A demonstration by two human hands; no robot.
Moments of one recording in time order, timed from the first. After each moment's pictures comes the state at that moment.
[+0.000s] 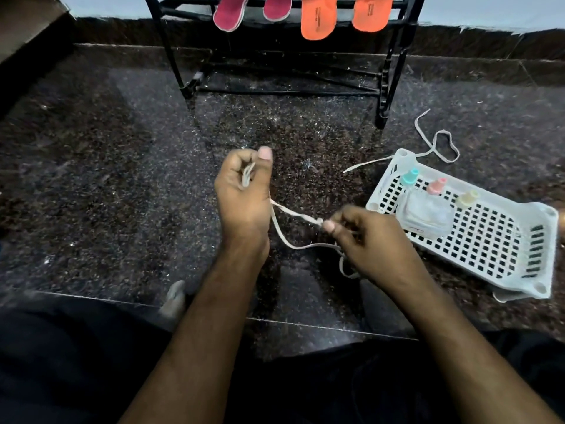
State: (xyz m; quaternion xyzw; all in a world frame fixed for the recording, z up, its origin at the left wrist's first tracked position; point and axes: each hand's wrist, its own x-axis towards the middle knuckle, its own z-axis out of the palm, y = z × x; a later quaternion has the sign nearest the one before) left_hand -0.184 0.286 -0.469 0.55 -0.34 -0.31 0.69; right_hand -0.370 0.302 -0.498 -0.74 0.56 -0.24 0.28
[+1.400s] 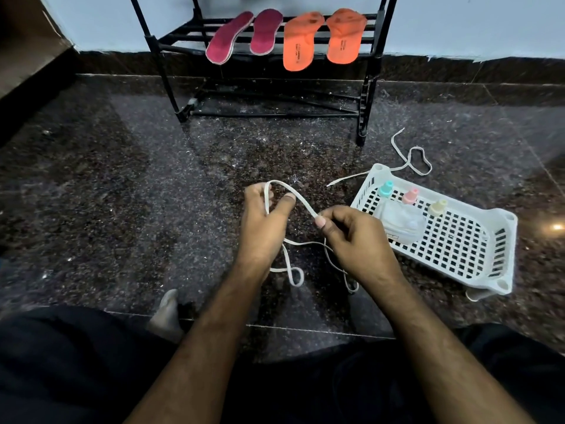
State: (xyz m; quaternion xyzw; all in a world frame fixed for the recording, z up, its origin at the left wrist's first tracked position) left_hand -0.207 0.303 -0.480 0.65 -0.40 -0.41 0.50; right_hand -0.371 0.303 -0.490 -0.69 0.55 -0.35 0.31
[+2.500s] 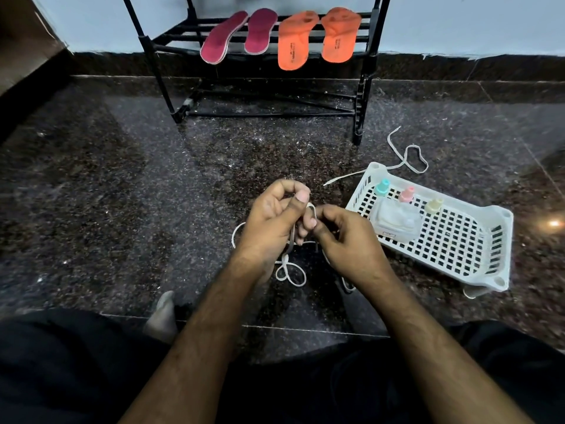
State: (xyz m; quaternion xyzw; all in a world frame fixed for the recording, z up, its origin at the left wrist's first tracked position) left_hand -0.216 0.310 -0.466 0.43 -0.44 -0.57 0.54; right_hand -0.364 0.304 -0.487 -0.72 0.49 -0.37 0.33
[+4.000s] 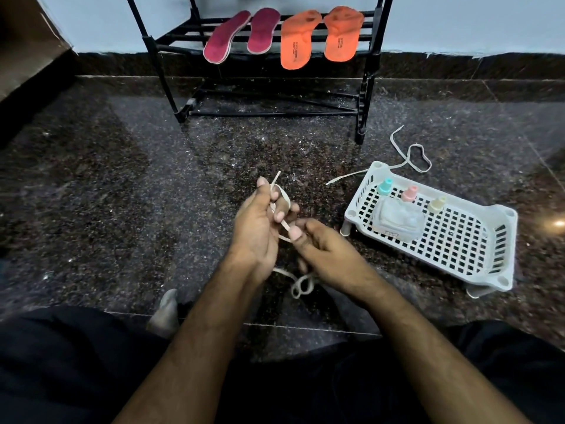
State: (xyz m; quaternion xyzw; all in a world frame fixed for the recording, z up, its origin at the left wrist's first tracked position) left_hand -0.207 0.304 -0.473 0.43 -0.25 -0.61 0.62; right_hand -0.345 0.320 -0.494 -0.66 0.45 -0.27 0.54
